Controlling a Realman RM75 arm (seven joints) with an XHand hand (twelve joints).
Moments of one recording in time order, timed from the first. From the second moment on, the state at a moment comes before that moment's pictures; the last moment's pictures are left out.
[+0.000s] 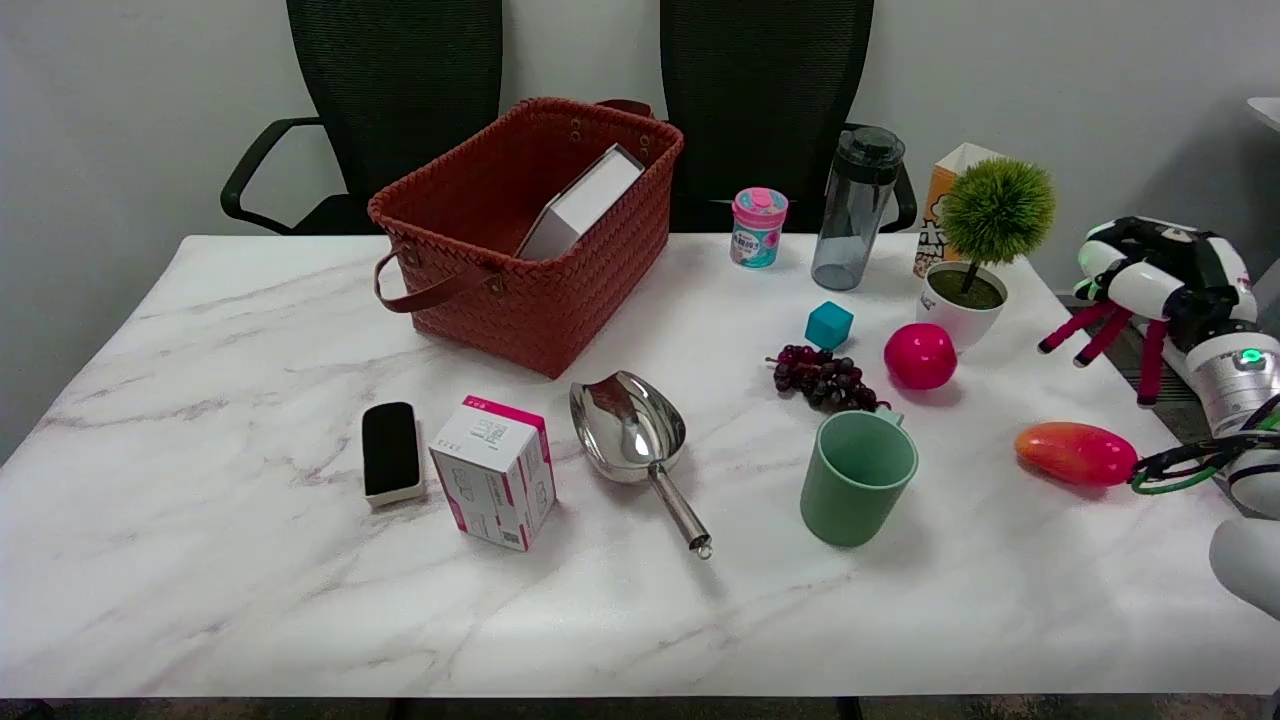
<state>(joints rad) -0.16 -0.89 -1.18 1.00 0.56 0.55 1.50</state>
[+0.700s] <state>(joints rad) -0.12 -0.79 -1.06 1.18 0.56 0.38 1.49</state>
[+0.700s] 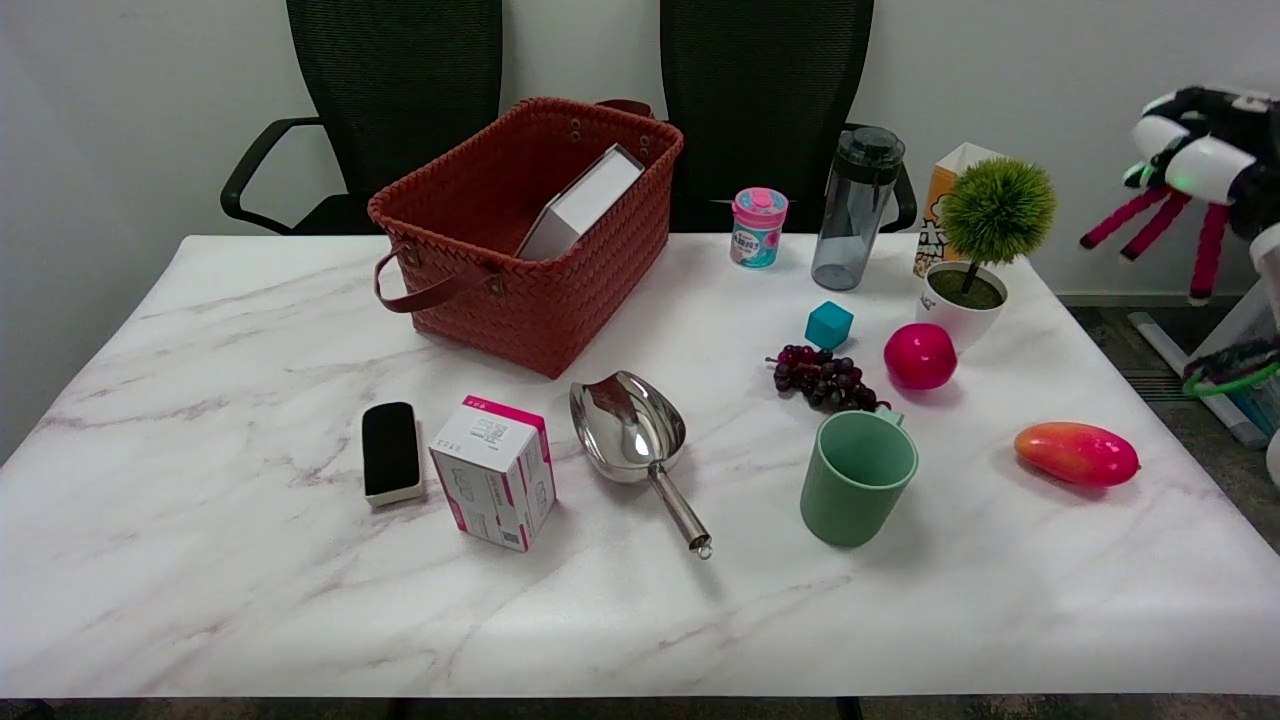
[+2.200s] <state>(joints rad) 1.08 -1.01 -1.94 1.04 0.53 -0.16 1.50</state>
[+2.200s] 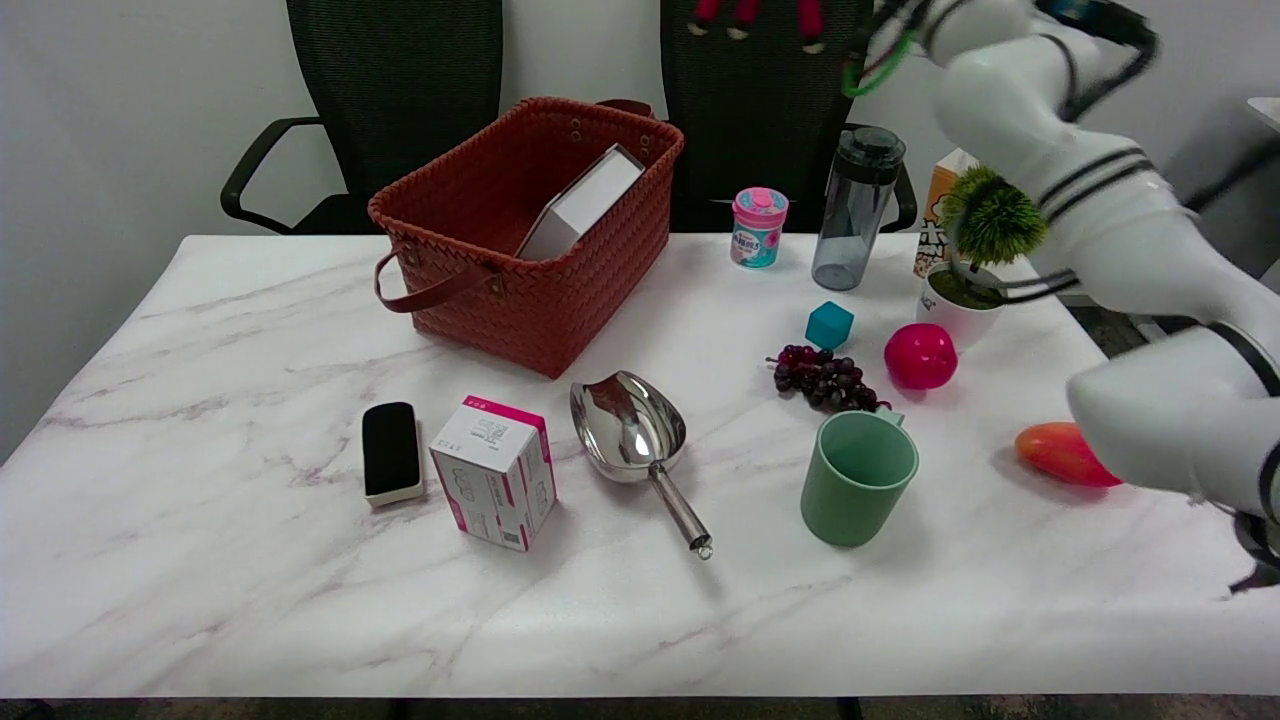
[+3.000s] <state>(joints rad) 1.35 -1.41 -2.22 0.76 0.79 -0.25 1.26</state>
